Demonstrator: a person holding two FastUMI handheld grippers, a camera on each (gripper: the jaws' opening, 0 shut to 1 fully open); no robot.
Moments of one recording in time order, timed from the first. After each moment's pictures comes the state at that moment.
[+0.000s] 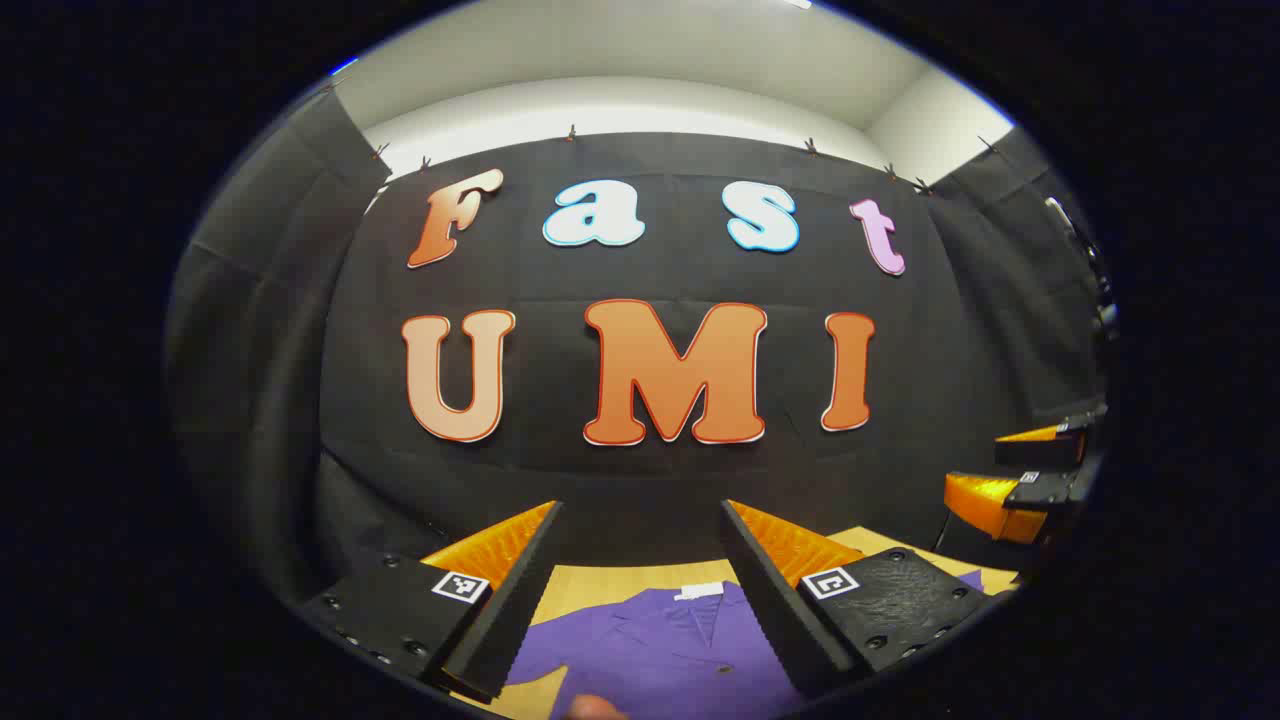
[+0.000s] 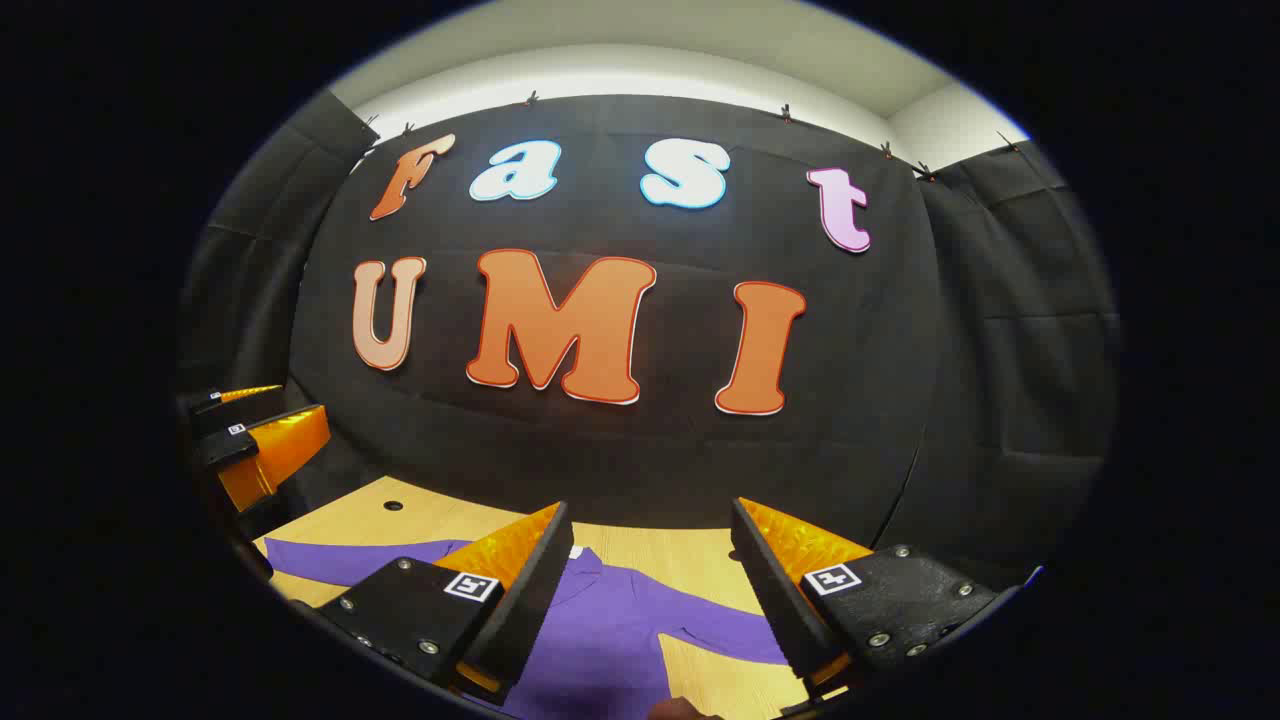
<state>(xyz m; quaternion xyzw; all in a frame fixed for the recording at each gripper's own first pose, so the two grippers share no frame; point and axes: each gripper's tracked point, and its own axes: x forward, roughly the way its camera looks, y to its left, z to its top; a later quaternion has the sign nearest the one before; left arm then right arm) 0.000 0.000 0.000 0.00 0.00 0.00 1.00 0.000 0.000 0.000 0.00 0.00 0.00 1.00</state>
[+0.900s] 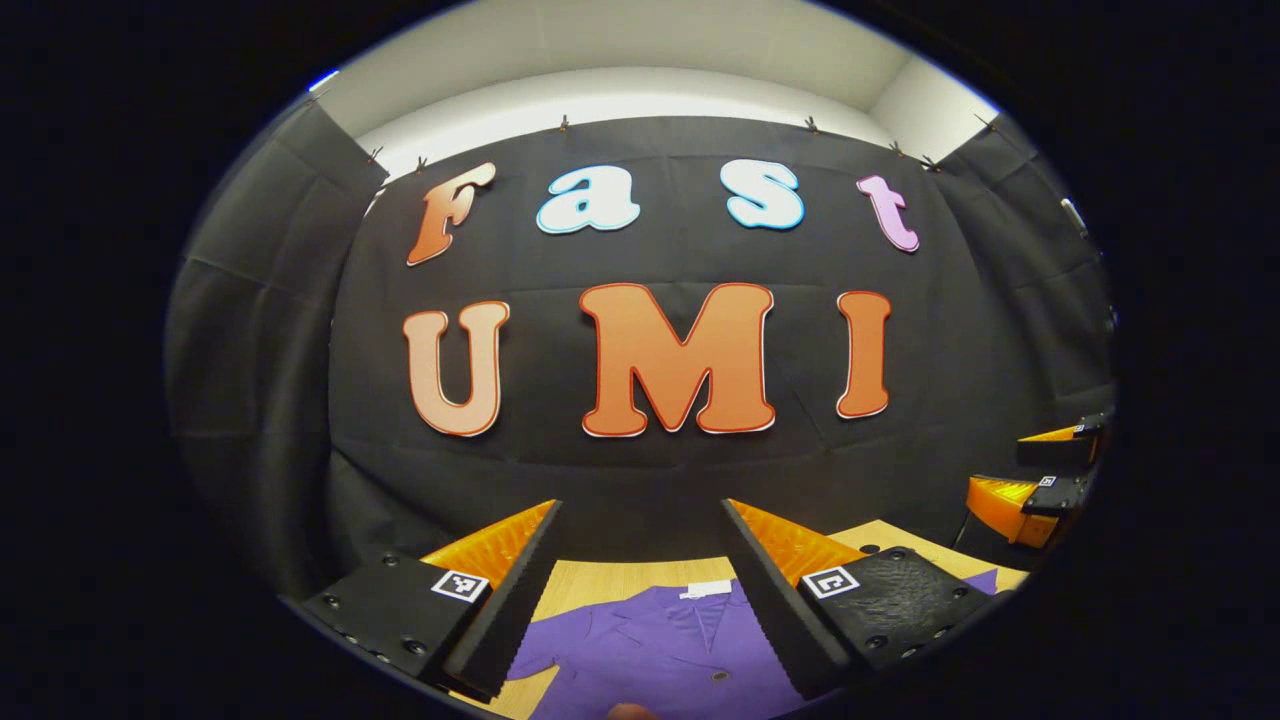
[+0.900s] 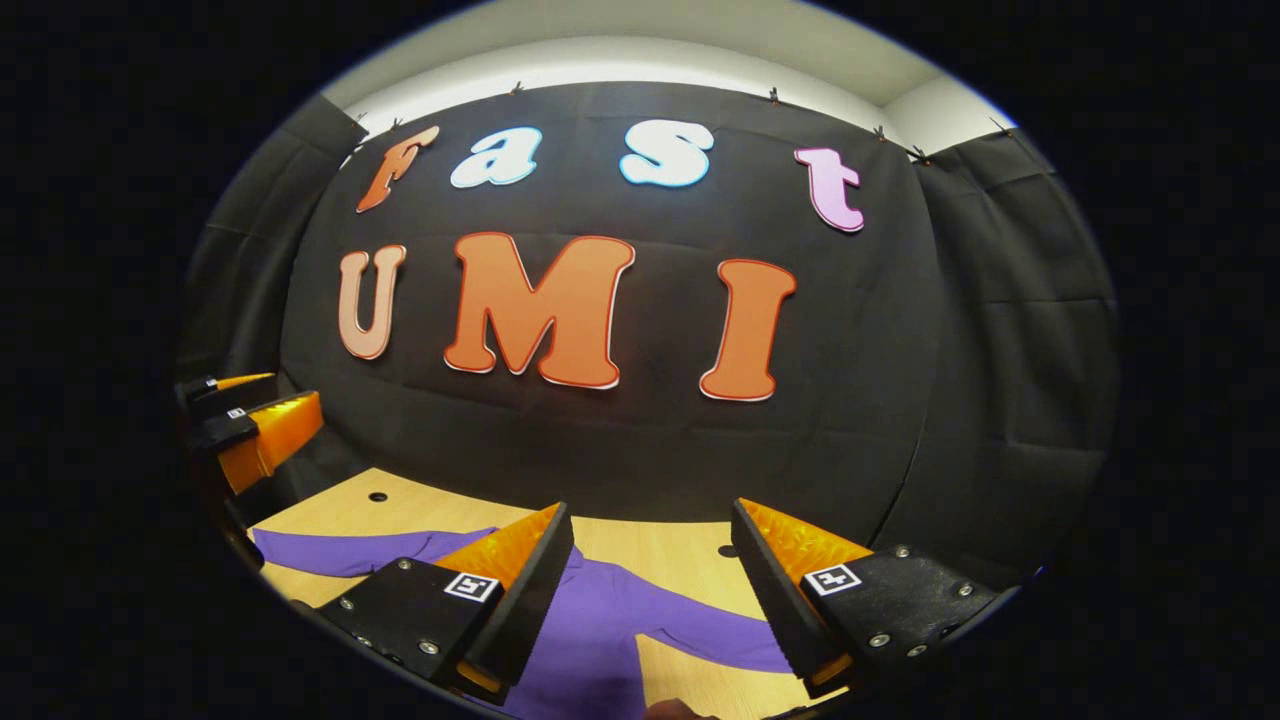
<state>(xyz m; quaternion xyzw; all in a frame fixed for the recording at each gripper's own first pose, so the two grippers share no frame) 0.016 -0.031 -0.003 0.03 0.00 0.02 1.00 0.019 -0.050 -0.029 0.00 0.03 -0.02 1.00</state>
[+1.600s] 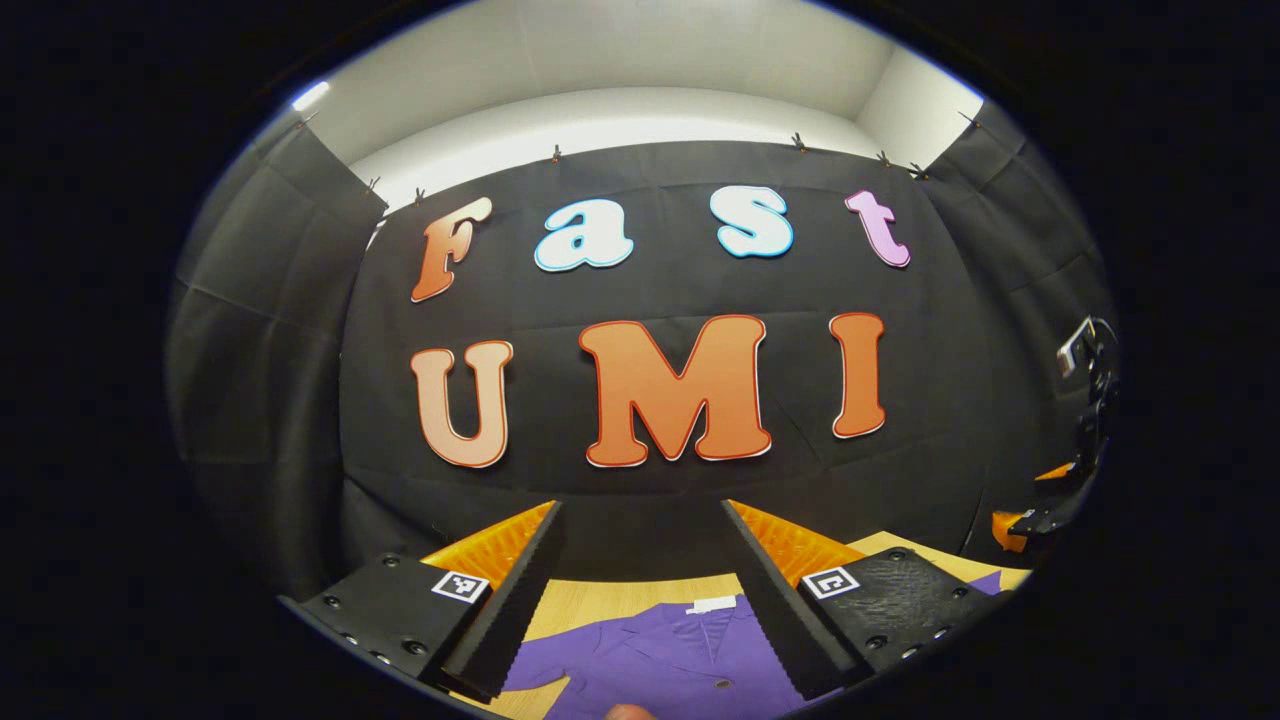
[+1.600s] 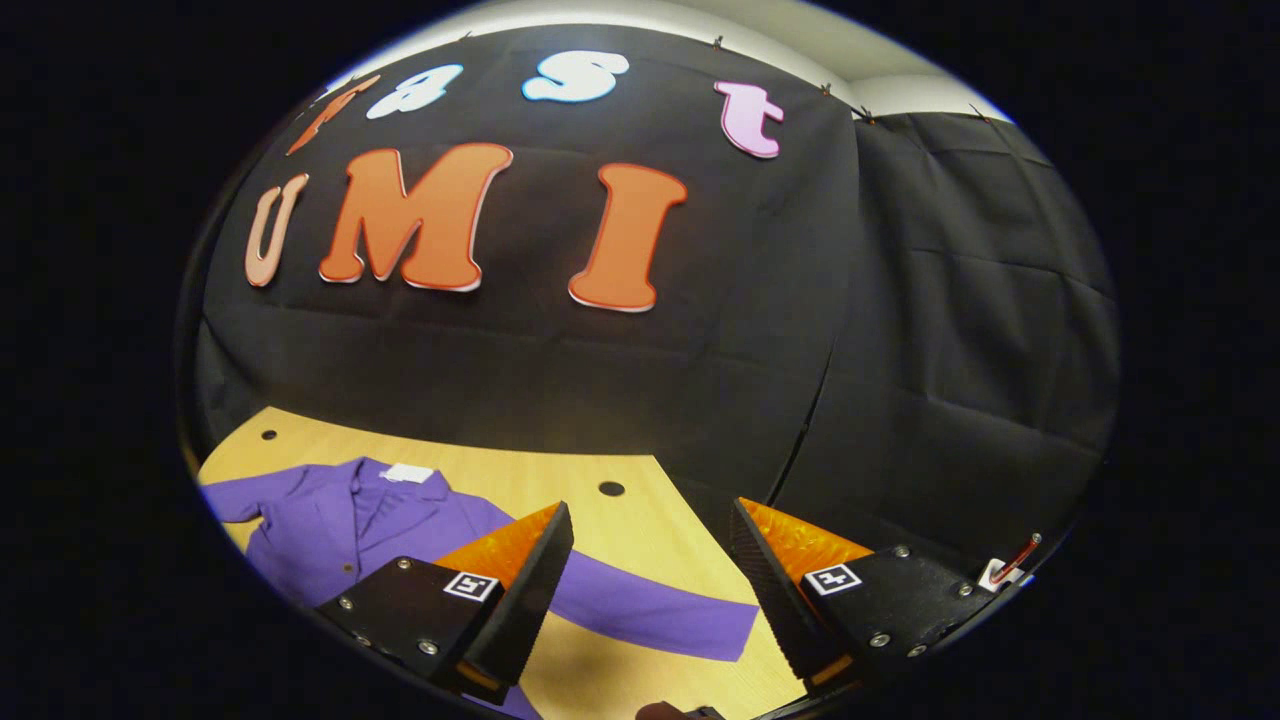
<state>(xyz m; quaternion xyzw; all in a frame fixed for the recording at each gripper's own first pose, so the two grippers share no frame) -0.007 -0.042 0.033 0.05 -0.04 0.03 1.00 0.038 -0.188 -0.140 -0.01 0.15 -0.14 0.98</state>
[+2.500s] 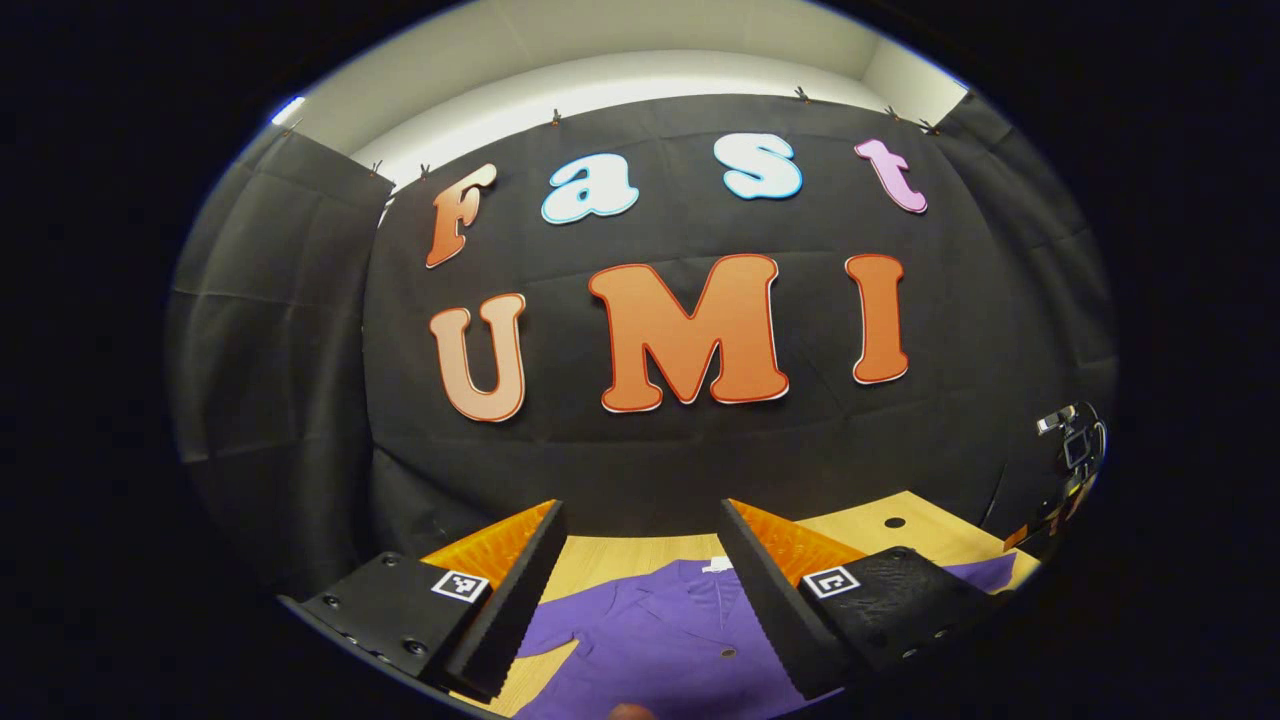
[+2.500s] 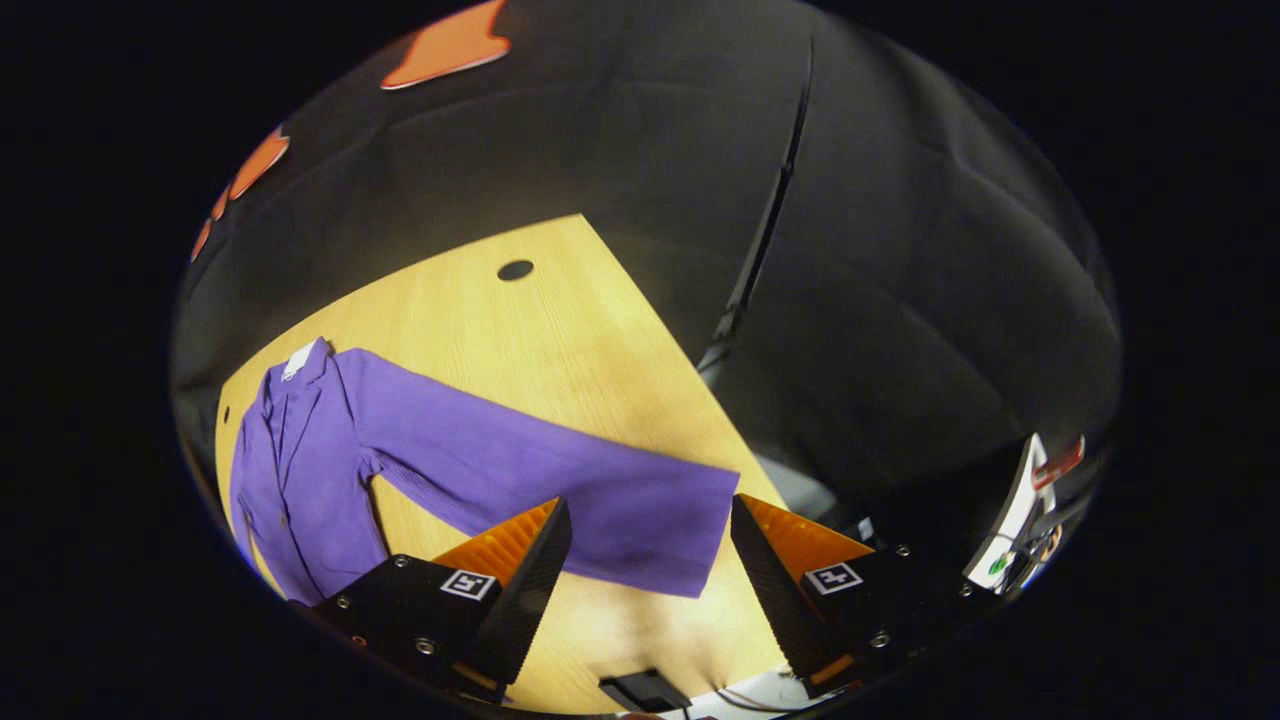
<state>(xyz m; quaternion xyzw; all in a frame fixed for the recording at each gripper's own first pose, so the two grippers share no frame) -0.012 -0.064 -0.021 0.06 0.05 0.08 0.99 0.050 -0.280 -0.349 0.15 0.51 -0.14 0.84</state>
